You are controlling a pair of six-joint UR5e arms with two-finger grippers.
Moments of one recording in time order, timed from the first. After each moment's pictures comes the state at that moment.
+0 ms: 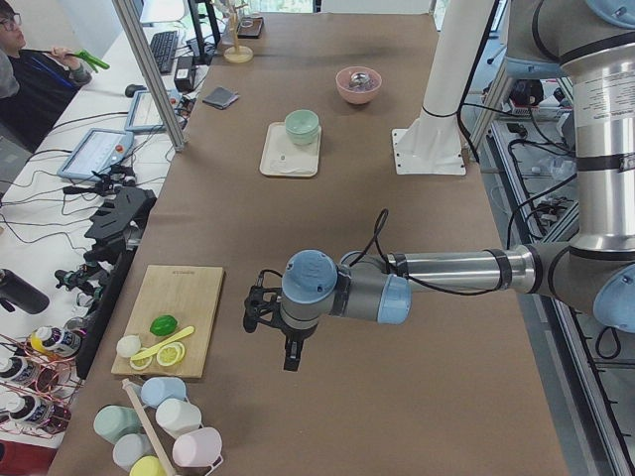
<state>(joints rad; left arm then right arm) -1.66 -1.39 -1.69 -1.81 -2.39 0.01 1.48 -1.69 1.83 -1.63 2.22 0.14</state>
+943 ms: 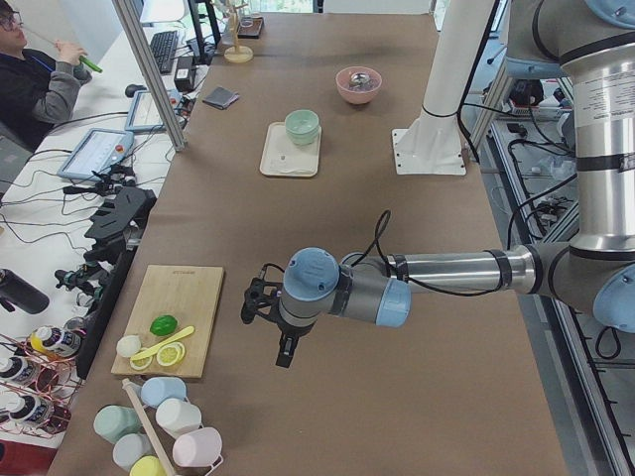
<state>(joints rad) -1.65 -1.39 -1.69 -1.85 -2.39 0.07 1.48 -1.71 1.82 -1.62 2.23 0.15</state>
